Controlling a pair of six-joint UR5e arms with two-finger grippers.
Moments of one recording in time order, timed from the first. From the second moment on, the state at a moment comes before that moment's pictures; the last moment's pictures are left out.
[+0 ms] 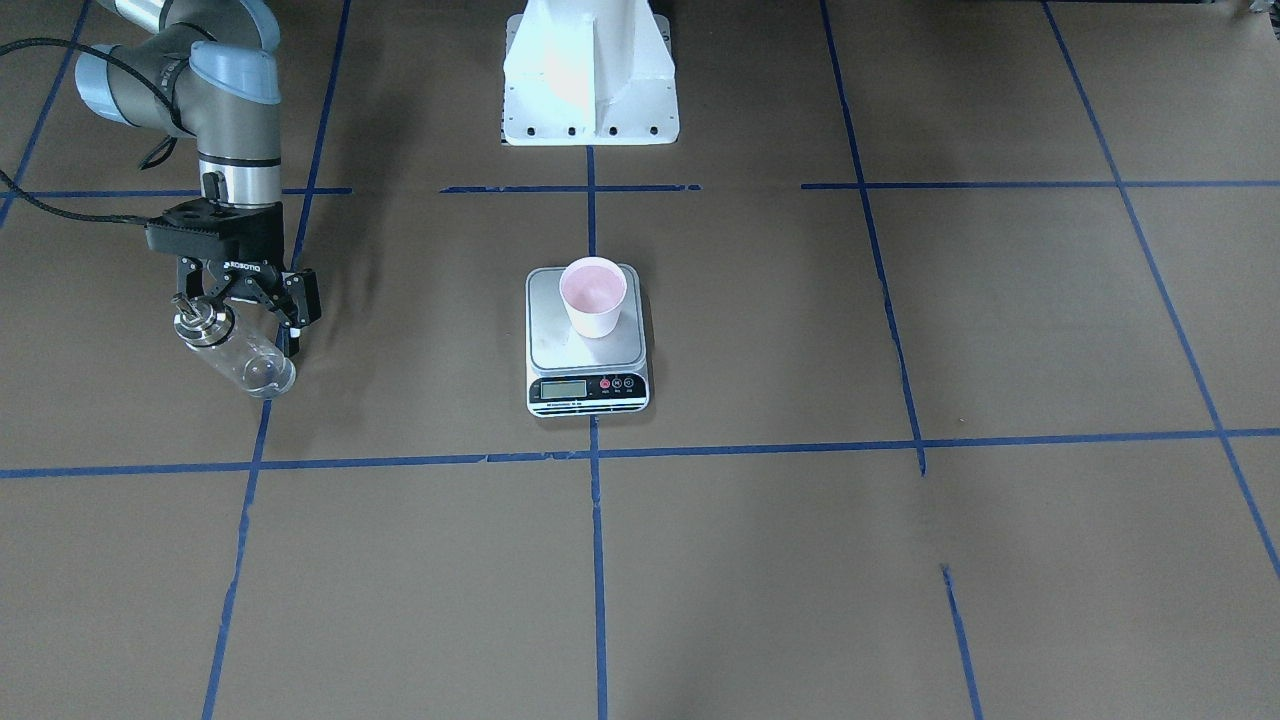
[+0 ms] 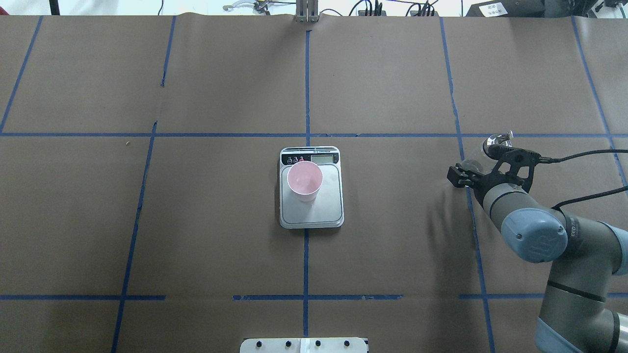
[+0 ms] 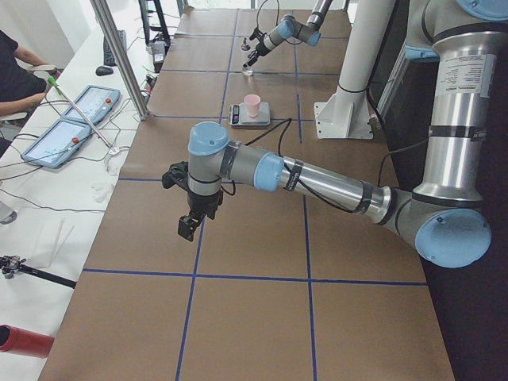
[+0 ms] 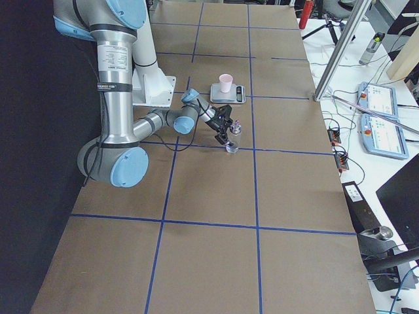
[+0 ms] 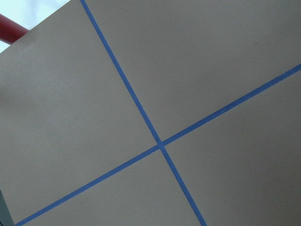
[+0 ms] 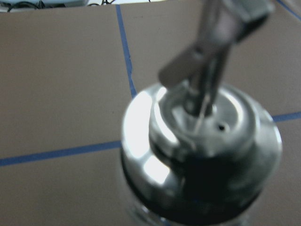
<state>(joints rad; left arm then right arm) -1.53 -1.61 -1.84 -1.55 -2.19 0.31 0.44 -1.59 1.91 -1.15 1.20 1.46</state>
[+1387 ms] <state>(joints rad) -1.53 -1.60 -1.85 -1.55 -2.19 0.31 0.89 -1.34 2.47 -2.18 2.04 1.04</state>
